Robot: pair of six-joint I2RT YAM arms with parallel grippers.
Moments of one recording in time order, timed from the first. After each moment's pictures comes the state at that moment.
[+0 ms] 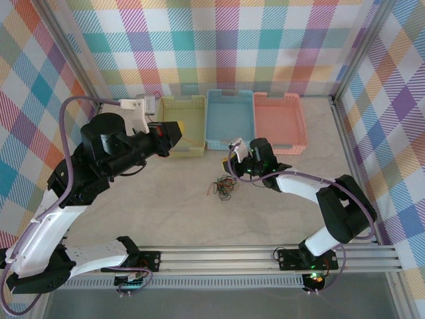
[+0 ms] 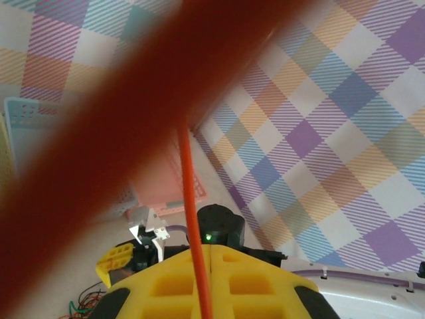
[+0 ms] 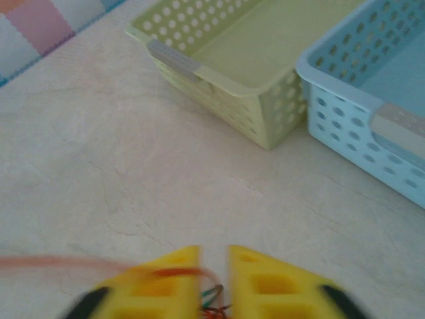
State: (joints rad) left arm -0.79 1.07 1.66 -0.78 -0.06 -0.60; right arm 0.56 1.54 0.77 0.23 -0.40 0.05
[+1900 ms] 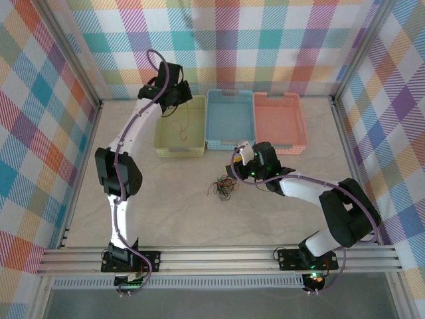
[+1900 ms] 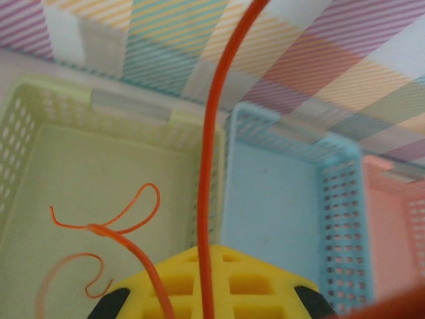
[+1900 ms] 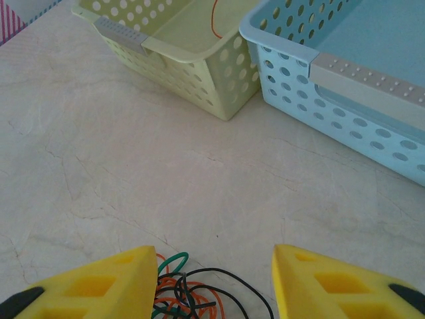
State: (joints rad) left arm -0.31 2.09 2.13 -0.74 -0.05 -0.57; right arm 0.55 1.50 0.70 0.23 -0.33 0.08
